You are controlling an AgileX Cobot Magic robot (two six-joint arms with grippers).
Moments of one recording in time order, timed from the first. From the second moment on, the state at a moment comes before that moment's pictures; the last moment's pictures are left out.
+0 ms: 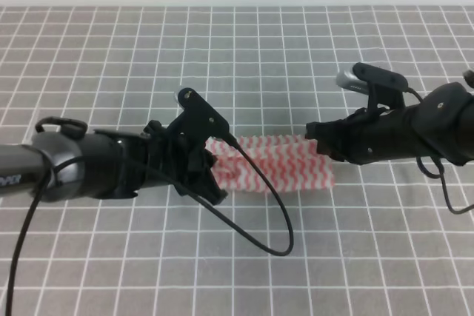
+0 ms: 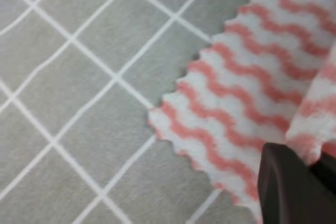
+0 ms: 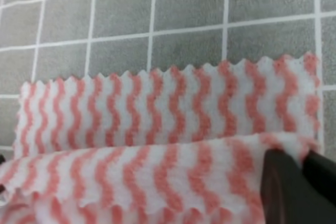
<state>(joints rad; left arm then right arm) -0.51 1.85 -1.01 -1.75 0.06 2.11 0.37 1.83 -1.09 0.88 0.28 -0.38</state>
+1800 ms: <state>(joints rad) -0.51 1.91 -1.08 -1.75 0.02 2.22 0.37 1.86 -1.13 0.88 0.26 -0.38</state>
